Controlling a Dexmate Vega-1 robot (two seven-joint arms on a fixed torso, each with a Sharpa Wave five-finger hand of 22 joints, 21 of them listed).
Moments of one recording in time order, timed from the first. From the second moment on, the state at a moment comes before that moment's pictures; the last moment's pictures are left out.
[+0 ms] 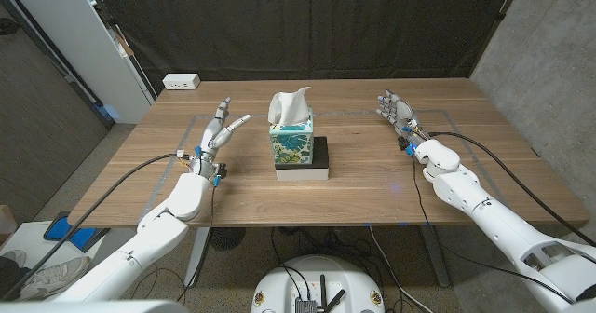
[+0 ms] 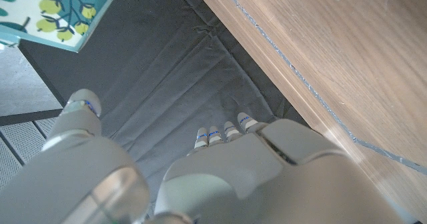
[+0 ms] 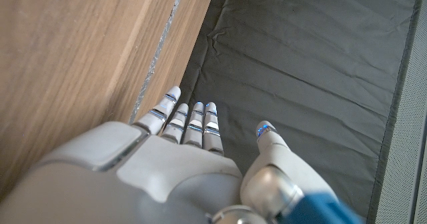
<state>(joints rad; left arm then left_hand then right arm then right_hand) 1.12 0.65 0.31 -1.55 -0.15 -0.44 0.37 0.39 -0.15 0.41 -0.16 0.28 -0.17 0.04 0.26 0.22 -0.17 -0.05 0.21 0.20 -0.17 0.00 0.18 0.17 -0.15 -0.04 0.20 0.18 -0.78 -0.52 -0.41 -1.25 0.58 0.28 0.04 0.24 0.15 0.40 0.02 0.18 0.30 0.08 0.19 0.18 0.21 0.03 0.20 0.20 0.06 -0.04 0.24 0.26 0.19 -0.01 0.35 0.17</state>
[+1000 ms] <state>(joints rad) 1.24 0.65 0.26 -1.63 -0.13 -0.46 0.40 0.41 -0.15 0.40 -0.16 0.27 -0.17 0.04 0.27 0.22 -0.17 -0.05 0.21 0.20 -0.17 0.00 0.18 0.17 -0.14 -0.04 0.20 0.18 -0.81 -0.54 -0.40 -1.30 0.57 0.27 0.01 0.24 0.15 0.40 0.01 0.18 0.30 0.08 0.19 0.18 0.21 0.03 0.20 0.20 0.06 -0.04 0.24 0.26 0.19 -0.01 0.34 0.17</state>
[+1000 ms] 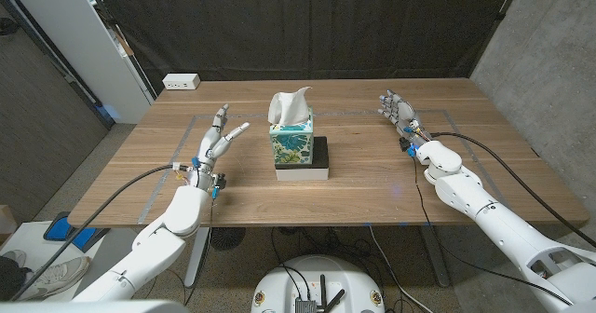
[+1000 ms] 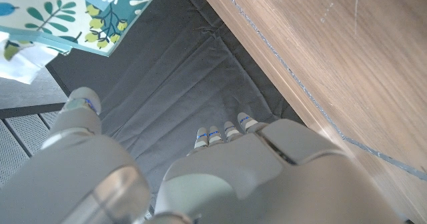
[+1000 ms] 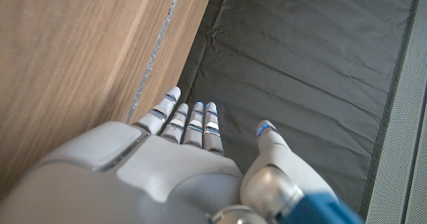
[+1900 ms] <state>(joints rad) 1.29 0.65 0.25 -1.67 -0.12 -0.47 0.37 0.42 -0.15 0.39 -0.16 0.27 -0.17 0.04 0.28 0.21 -0.17 -0.05 0.21 0.20 -0.17 0.00 0.18 0.17 -0.14 -0.04 0.20 0.18 -0.79 -0.53 -0.41 -1.29 0.56 0.27 0.00 0.24 0.15 0.39 0.01 0.18 0.30 0.08 0.19 0.18 0.21 0.03 0.20 0.20 0.06 -0.04 0.24 0.25 0.20 0.00 0.33 0.17</state>
